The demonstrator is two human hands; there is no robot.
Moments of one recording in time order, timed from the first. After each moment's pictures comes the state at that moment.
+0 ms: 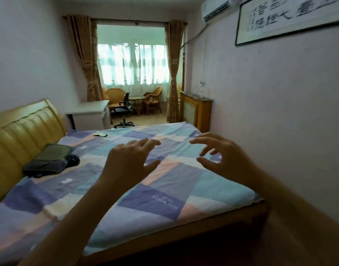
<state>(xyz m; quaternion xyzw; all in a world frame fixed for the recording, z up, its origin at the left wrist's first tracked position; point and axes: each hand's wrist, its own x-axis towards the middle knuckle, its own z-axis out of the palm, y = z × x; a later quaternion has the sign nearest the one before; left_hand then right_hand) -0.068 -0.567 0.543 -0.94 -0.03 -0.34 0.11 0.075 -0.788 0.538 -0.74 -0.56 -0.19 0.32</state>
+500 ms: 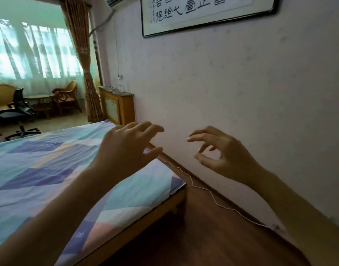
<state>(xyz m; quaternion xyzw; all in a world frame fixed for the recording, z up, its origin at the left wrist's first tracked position) 0.168 -0.851 0.561 -0.90 0.20 -0.37 0.05 0.203 -1.097 0.537 -0.85 -0.39 -0.26 0.26</state>
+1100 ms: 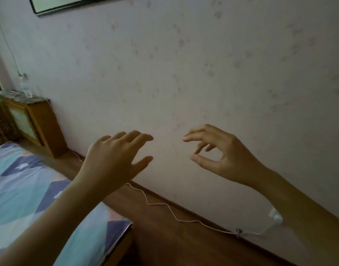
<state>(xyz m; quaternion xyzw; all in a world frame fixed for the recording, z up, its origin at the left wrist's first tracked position) 0.549 -1.090 0.533 -0.90 0.32 -0.28 0.05 0.493 -1.340 0.524 -0.89 -0.25 -0.26 0.27</state>
